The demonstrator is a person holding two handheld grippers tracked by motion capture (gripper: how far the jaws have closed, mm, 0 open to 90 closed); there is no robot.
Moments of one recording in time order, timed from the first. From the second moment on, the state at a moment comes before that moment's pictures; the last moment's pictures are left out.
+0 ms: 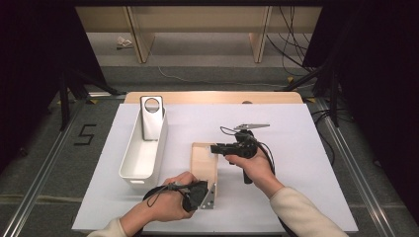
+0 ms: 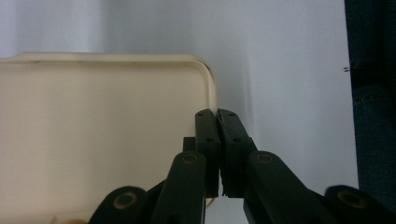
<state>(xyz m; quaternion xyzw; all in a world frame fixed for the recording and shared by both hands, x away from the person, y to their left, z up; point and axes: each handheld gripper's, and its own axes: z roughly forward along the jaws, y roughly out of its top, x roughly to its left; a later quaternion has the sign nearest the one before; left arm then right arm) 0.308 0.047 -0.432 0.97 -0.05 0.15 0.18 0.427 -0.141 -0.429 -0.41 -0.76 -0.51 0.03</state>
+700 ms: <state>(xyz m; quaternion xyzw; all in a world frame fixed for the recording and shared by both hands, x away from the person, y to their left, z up) 0.322 0.065 -0.421 0.92 0.06 0.20 0.34 0.413 -0.180 -0.390 -0.40 -0.72 -0.56 -0.04</state>
